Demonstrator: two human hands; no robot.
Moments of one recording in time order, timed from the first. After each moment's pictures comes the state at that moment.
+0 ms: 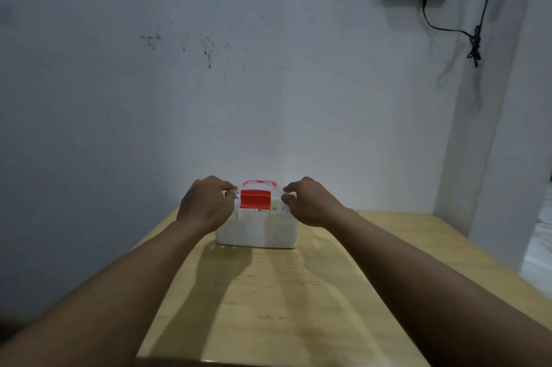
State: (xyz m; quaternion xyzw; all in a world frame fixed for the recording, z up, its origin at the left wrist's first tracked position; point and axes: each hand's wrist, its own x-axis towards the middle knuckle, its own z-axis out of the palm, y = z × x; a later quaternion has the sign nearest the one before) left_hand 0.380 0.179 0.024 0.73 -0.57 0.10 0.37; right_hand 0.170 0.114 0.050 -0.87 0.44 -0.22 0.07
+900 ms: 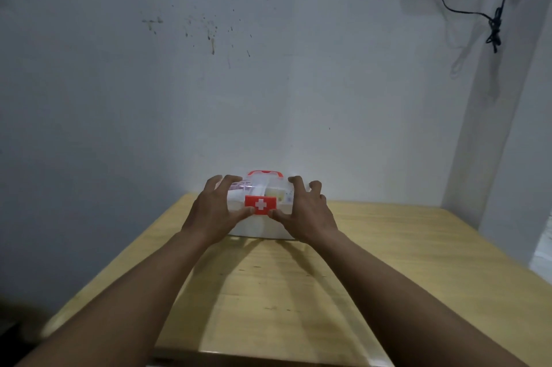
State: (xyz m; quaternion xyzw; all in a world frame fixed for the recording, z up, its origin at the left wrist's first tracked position) left_hand 0.383 0.176 -0.018 0.68 -0.60 0.06 0.41; right_hand 0.198 0.108 -0.012 -0.80 0.50 -0.31 0.08
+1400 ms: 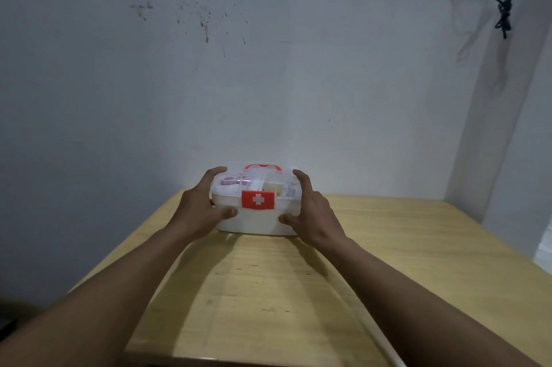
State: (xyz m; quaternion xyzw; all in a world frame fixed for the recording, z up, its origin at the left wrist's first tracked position) left_hand 0.411 0.167 -0.026 0.65 -0.58 -0.08 0.47; right_hand 0.185 0.095 -0.031 -0.80 0.45 -0.36 0.18
